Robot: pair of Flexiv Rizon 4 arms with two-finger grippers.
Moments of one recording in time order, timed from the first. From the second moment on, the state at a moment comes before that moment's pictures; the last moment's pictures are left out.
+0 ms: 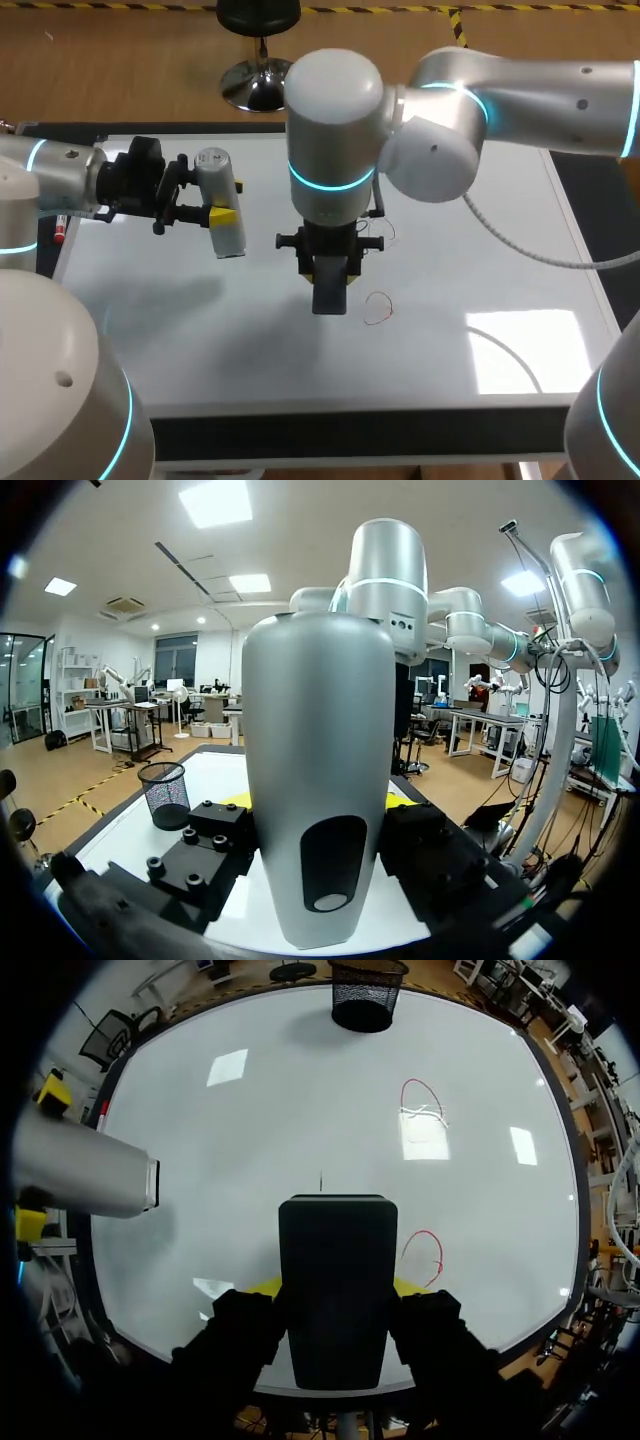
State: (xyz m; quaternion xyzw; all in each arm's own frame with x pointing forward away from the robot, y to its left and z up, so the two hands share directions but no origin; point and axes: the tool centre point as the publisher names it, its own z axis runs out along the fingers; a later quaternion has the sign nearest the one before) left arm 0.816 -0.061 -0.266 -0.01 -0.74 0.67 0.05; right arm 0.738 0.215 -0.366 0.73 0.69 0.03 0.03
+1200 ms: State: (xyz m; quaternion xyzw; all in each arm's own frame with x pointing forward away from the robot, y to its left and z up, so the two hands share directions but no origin) left arm 0.816 -0.061 -0.266 -0.01 -0.74 0.67 0.05; right arm 0.721 0.222 -0.422 0.72 0.69 0.06 -0.08
